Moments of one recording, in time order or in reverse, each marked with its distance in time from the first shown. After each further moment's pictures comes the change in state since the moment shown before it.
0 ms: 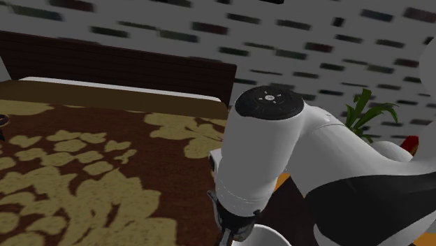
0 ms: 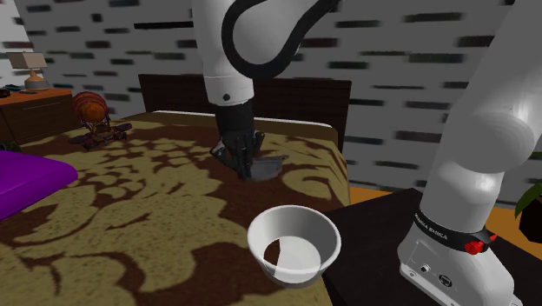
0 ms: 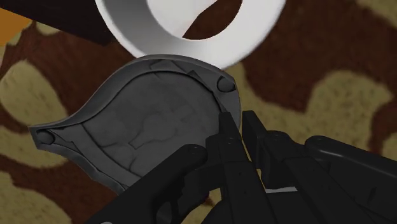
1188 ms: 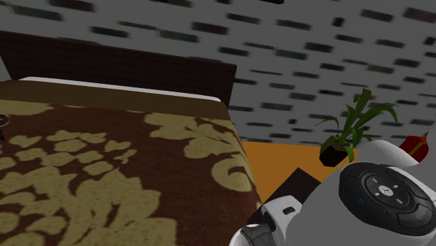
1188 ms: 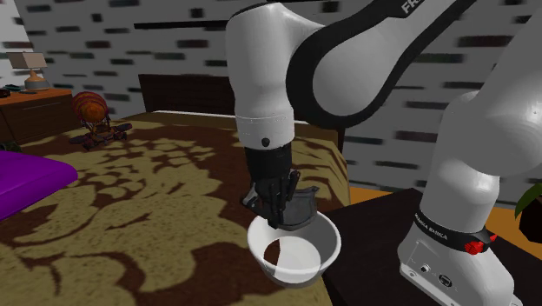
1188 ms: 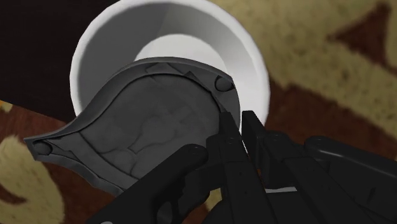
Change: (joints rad) arm 0.161 -0.175 0.115 -0.252 0.193 0.093 0.110
